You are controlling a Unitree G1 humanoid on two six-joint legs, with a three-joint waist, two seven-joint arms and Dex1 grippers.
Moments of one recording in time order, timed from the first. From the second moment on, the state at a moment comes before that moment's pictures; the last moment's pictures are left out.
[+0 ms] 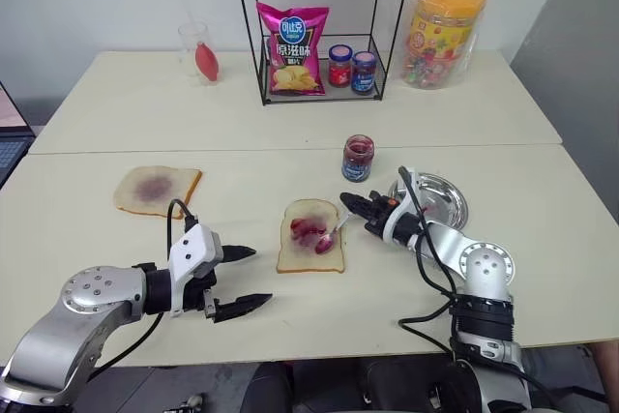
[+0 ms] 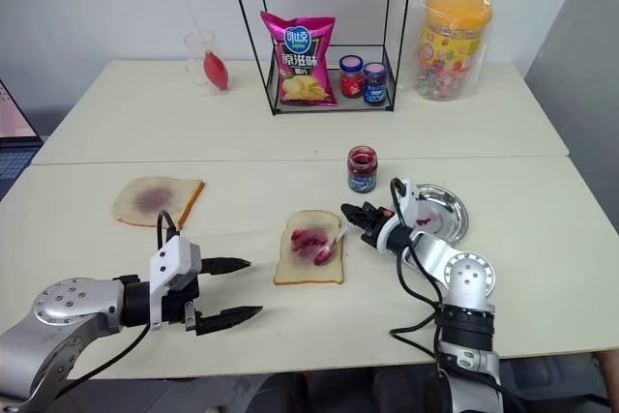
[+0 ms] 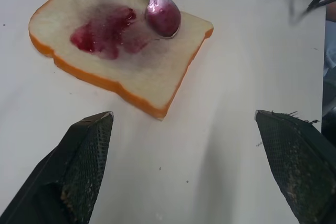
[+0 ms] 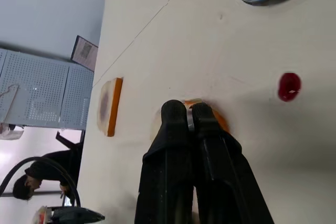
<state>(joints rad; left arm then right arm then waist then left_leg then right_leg) 0.13 0.88 0.14 -0.46 -0.50 0.49 -1.03 -0.45 0.02 -0.31 -0.06 1.10 1.18 -0.11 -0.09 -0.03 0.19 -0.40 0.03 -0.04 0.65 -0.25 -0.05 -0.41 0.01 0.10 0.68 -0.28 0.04</state>
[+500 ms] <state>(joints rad) 0.02 0.83 0.14 -0.46 -0.48 0.44 -0.97 -0.54 -0.04 -0.29 -0.15 1.27 1.11 -0.01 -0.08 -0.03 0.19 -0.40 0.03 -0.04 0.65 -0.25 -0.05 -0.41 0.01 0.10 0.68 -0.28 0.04</state>
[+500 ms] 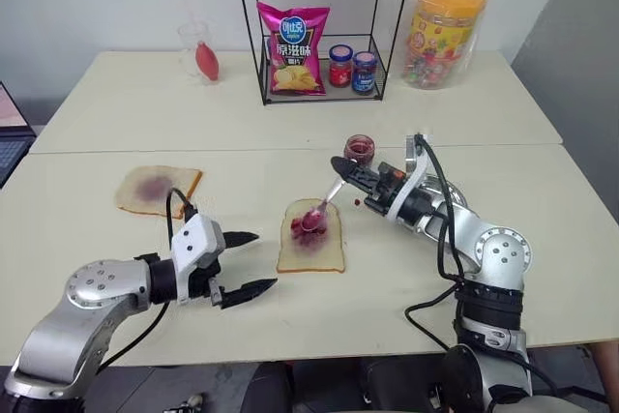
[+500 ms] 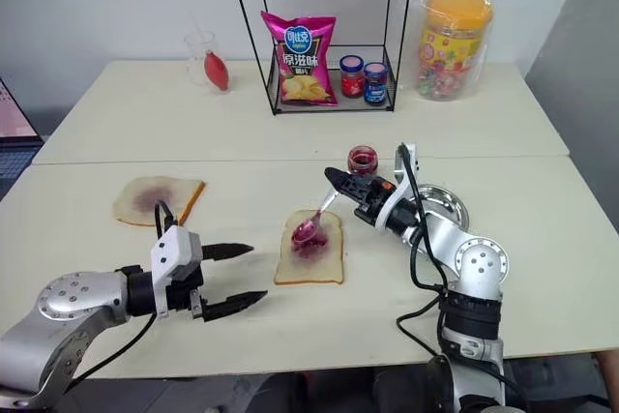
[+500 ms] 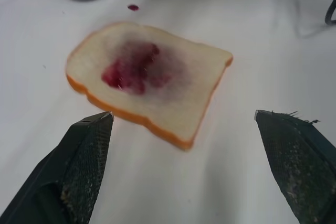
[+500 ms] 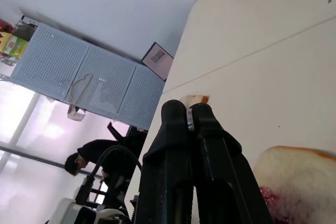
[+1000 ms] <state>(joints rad) -0.44 0.69 -0.16 -0.49 -0.47 0.60 -0.90 -0.42 -0.42 -0.50 -0.12 1.09 0.82 0.20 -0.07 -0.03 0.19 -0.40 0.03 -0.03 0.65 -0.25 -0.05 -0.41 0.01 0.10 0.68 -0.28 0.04</state>
